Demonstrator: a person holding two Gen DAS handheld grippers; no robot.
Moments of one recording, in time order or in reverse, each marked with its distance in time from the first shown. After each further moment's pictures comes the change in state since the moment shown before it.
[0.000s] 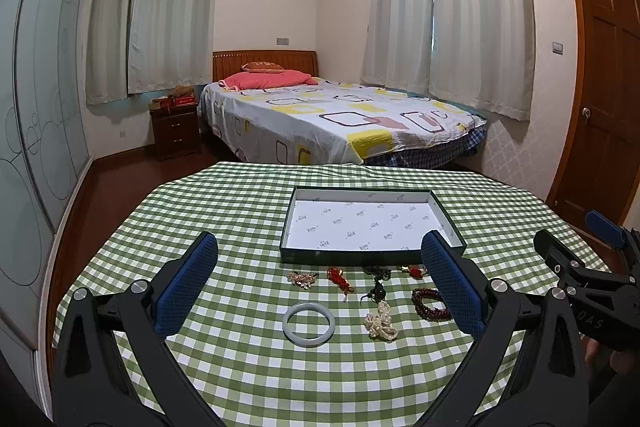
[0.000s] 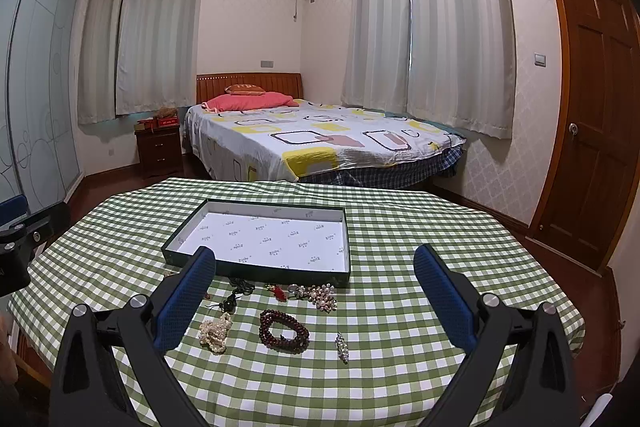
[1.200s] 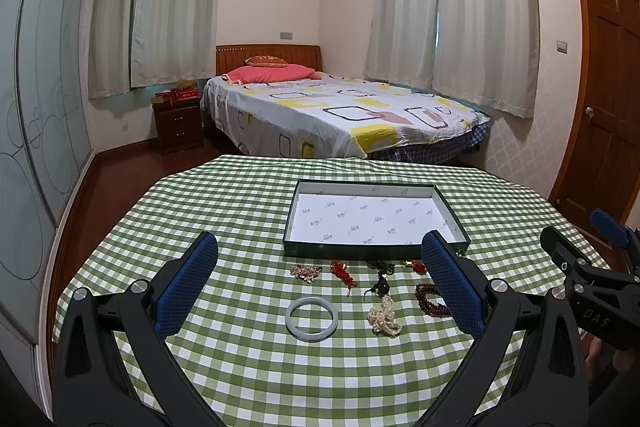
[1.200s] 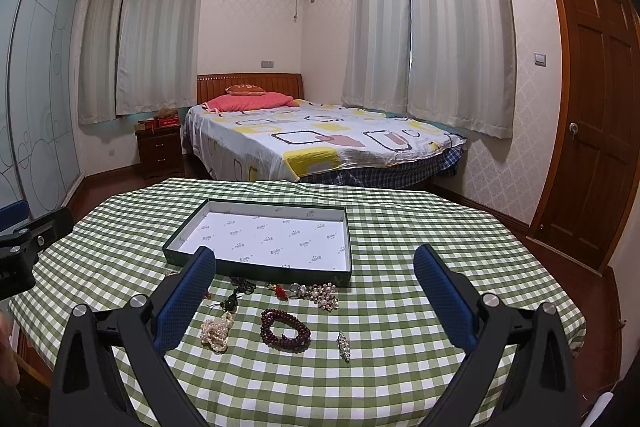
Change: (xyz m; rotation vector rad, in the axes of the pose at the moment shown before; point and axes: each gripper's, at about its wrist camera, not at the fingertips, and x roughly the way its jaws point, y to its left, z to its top) left arm 0.004 0.002 -0.017 -0.011 0.011 0.011; right arm -0.003 0.001 -0.005 0.002 -0.007 0.003
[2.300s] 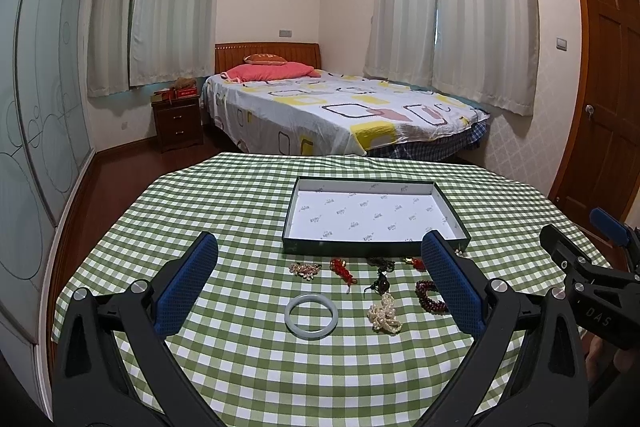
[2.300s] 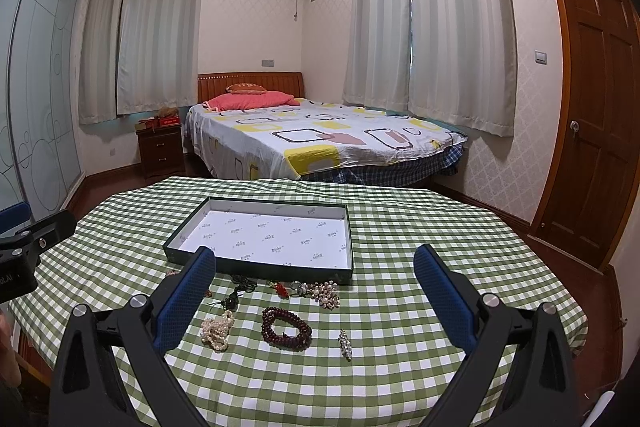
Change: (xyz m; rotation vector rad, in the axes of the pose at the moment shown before) left arm 0.004 0.000 -0.001 0.004 0.007 -0.003; right arm 0.000 0.001 -0.006 0.001 0.001 0.003
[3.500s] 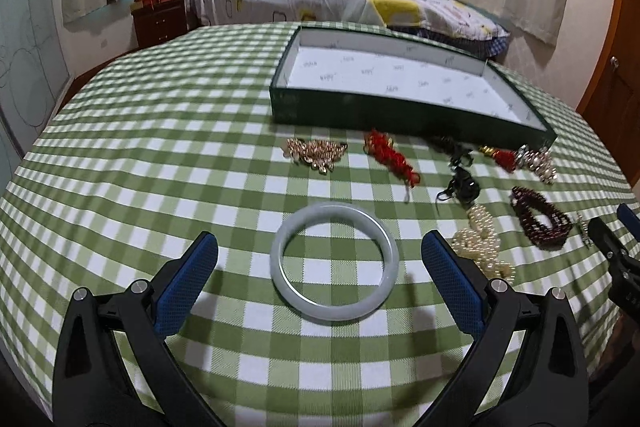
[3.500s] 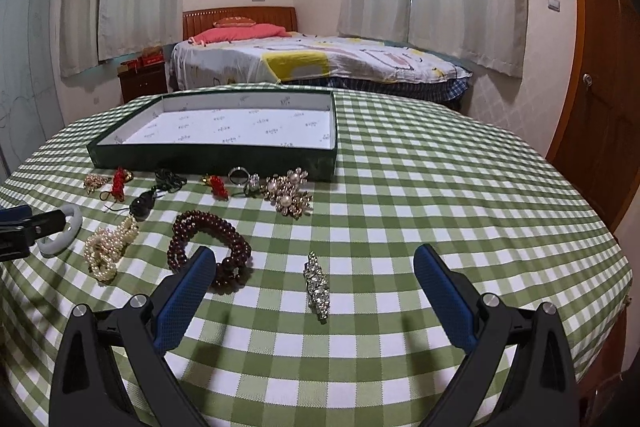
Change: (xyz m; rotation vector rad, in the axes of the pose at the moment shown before) left arm 0.180 0.021 -0.104 -0.020 0.376 -0.022; right arm 0.121 -0.034 -0.109 0.000 0.228 -0.014
